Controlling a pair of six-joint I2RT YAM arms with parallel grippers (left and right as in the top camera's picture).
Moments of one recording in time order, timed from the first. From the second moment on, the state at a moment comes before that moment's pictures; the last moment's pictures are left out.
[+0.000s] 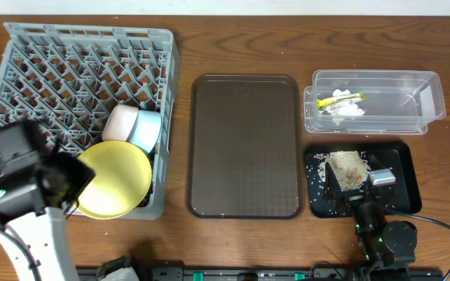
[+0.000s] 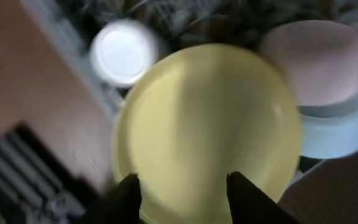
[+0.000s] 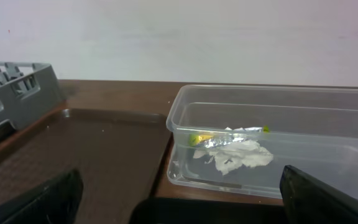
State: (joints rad) left arm 0.44 1.07 1.17 -1.33 -0.01 -0.55; right arm 0.10 0.02 0.01 -0.06 -0.10 0.07
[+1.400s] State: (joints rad) left arm 0.74 1.05 0.86 -1.15 0.20 -0.57; right arm 0.10 0.02 0.01 -0.06 -0.10 0.07
